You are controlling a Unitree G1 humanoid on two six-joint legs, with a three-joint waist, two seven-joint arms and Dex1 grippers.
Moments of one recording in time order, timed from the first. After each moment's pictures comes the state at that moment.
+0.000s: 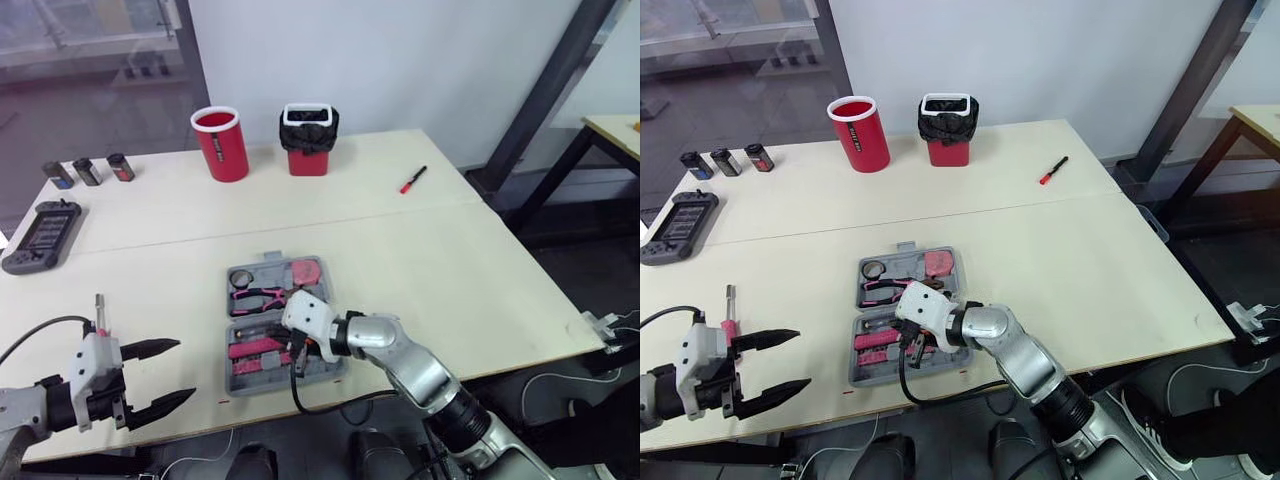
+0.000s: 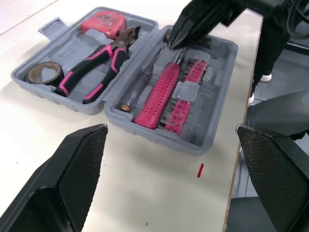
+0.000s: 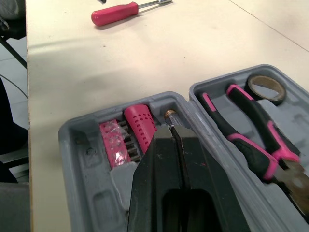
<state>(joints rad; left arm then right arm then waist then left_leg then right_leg) 0.36 0.78 0.41 -0.16 -0.51 0.04 -1.24 -0.43 -0.21 0.56 -0.07 0.02 0.40 0.72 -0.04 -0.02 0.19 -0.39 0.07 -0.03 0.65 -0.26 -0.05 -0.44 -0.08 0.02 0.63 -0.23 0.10</state>
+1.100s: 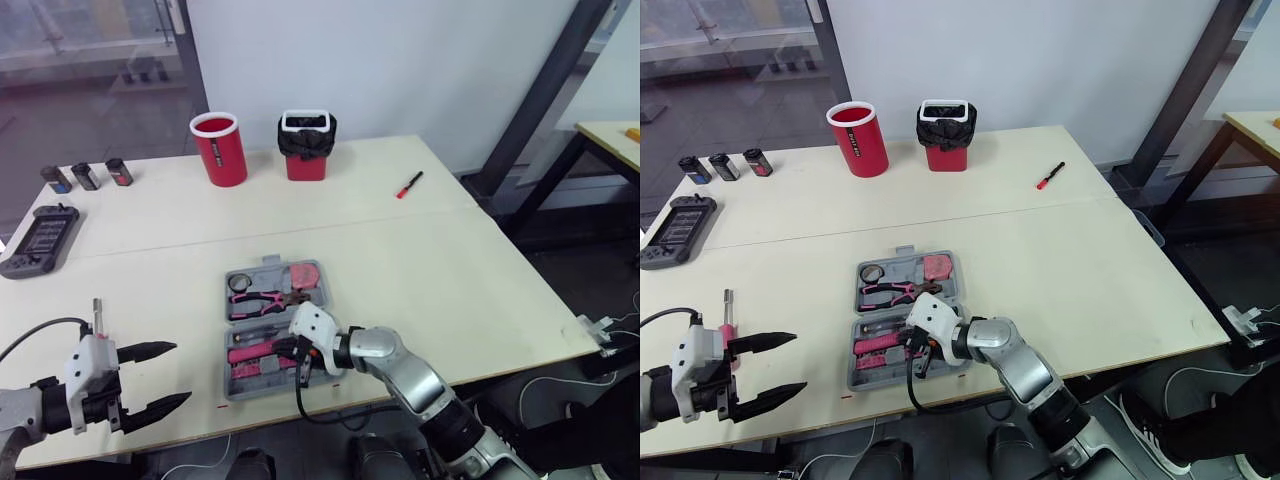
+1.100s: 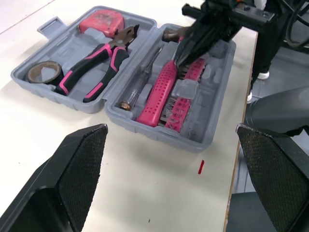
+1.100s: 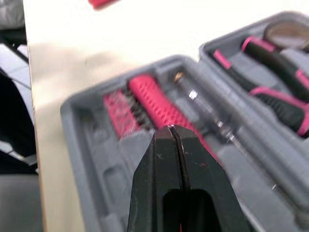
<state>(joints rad) 0.37 0.79 0.41 -0.14 -0.51 0.03 -1.27 -0.37 -0.18 0.51 0.04 0.03 0.40 0.76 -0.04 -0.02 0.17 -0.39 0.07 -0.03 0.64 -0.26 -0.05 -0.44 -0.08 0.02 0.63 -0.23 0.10</state>
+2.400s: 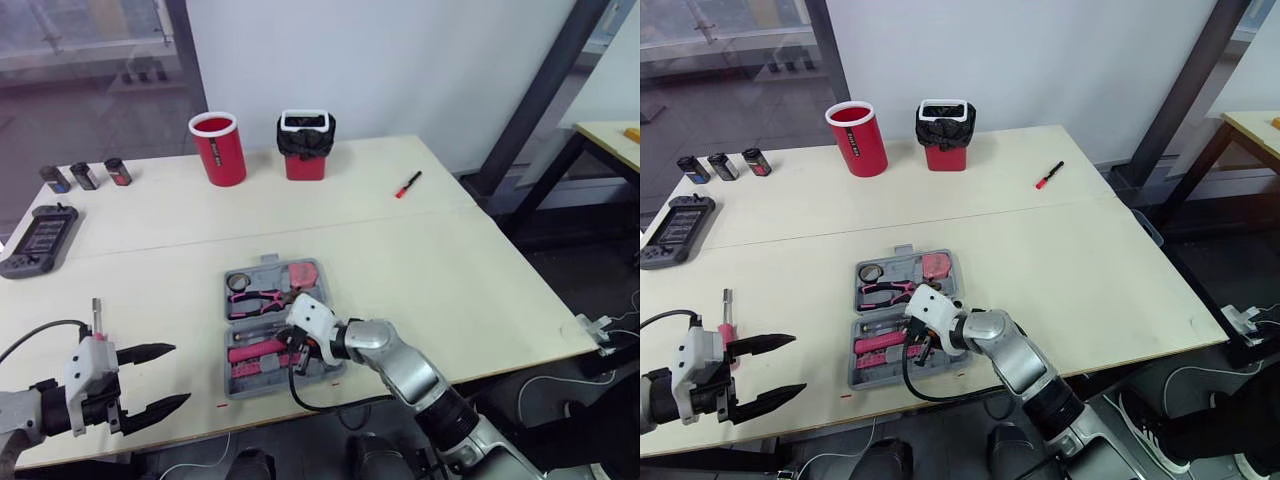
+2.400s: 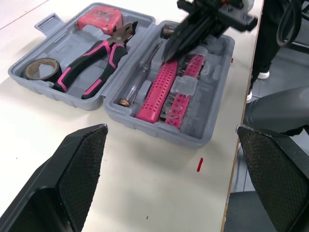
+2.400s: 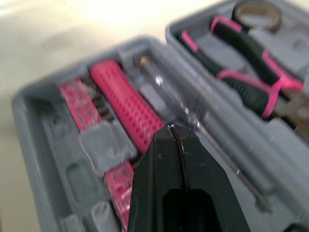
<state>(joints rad) 0.38 0.79 0.41 -0.14 -0.51 0.03 -1.26 -0.42 -0.17 0.53 0.05 -0.04 0.51 0.69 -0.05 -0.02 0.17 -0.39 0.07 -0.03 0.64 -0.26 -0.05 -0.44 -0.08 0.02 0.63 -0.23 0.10</state>
